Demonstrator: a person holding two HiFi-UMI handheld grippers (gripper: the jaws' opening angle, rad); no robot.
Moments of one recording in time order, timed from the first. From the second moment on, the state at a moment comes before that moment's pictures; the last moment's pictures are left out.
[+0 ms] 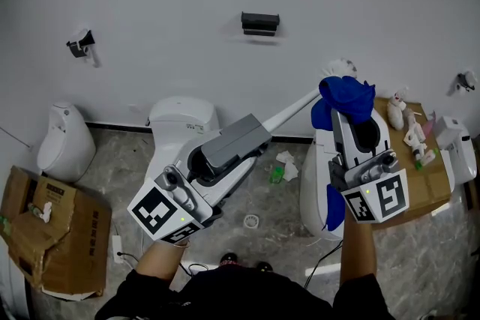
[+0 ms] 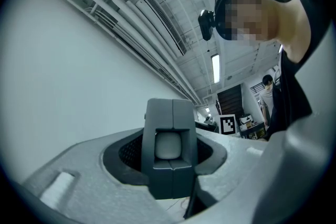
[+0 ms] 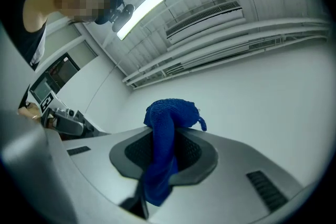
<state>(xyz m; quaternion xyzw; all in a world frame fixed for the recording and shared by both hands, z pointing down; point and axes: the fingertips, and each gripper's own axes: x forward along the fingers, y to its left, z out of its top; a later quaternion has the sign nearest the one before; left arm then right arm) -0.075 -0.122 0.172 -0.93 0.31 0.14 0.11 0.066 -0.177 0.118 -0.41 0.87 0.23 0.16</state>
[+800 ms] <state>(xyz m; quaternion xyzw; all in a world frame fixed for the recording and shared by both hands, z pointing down) -0.073 -0.122 0.180 -0.94 0.29 0.13 0.10 -0.025 -0.132 0.087 -0.29 0.90 0.24 0.21</state>
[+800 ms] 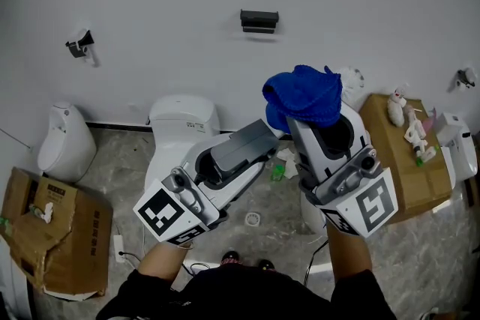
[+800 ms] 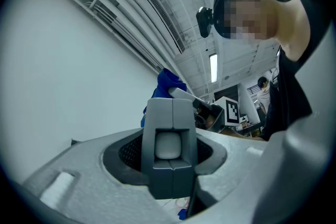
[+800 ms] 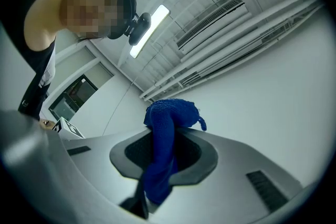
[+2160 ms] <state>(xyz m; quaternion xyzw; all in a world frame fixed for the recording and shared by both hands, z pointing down) -0.076 -0.116 0.170 -0.94 0.29 0.15 0.09 -0.036 -0.153 0.127 -0.29 0.92 0.21 0.15</state>
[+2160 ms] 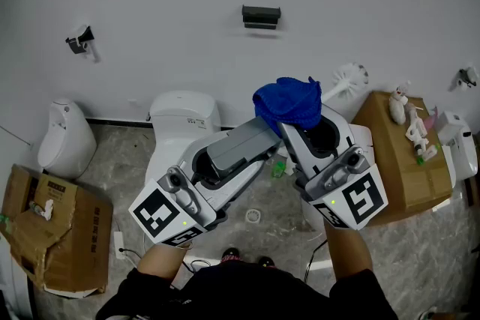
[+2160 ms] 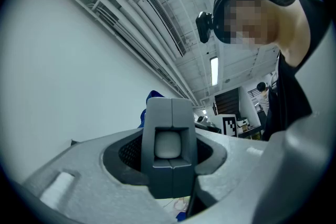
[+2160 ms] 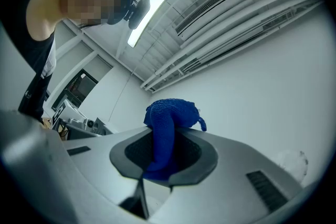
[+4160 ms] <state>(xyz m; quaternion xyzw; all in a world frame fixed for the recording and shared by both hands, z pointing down) -0.077 -0.111 0.164 -0.93 0.31 0.14 0.11 0.010 -0.197 0.131 -0.37 0.90 0.20 0.15</state>
